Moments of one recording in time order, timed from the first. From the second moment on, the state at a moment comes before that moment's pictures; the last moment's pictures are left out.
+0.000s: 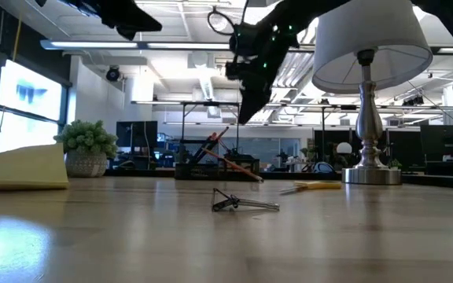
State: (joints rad) left arm 0.43 0.85 0.77 -0.27 0.18 0.28; right arm -0.45 1.97 1.73 -0.84 -0.05 -0.27
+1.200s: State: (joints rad) left arm 0.43 0.85 0.77 -0.29 0.16 0.28; right arm -0.53 2.01 1.26 -0.08 0.01 -0.27
